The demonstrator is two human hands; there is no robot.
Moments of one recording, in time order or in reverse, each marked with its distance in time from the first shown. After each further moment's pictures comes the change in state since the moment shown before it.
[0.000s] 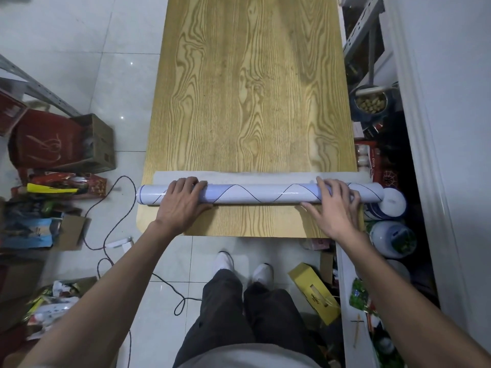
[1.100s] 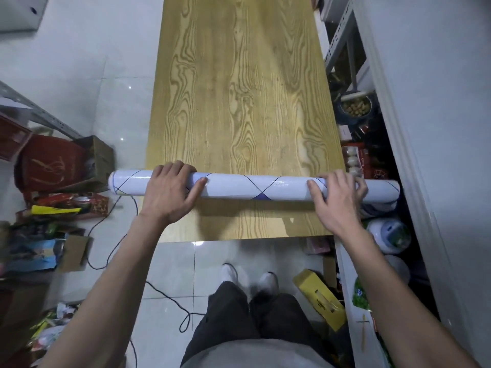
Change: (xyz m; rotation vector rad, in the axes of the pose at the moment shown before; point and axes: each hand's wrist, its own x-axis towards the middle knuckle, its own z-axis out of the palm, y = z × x) left_hand 0.006 0.009 -0.075 -0.089 0.260 -0.030; right_hand -0.018 -0.008 -0.050 0.251 0.288 0.060
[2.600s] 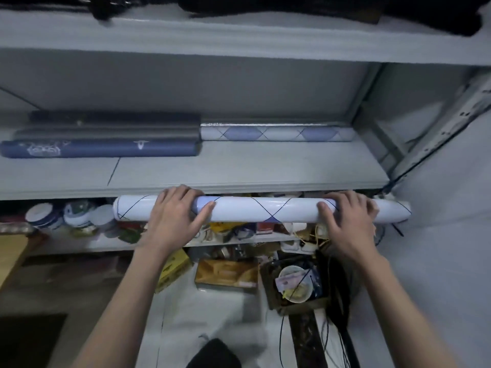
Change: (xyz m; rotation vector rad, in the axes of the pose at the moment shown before) left_hand -0.457 0.413 -0.132 -0.419 -0.096 1.532; right_hand -0.892 -0.119 -0.221 -0.407 0.710 1.377
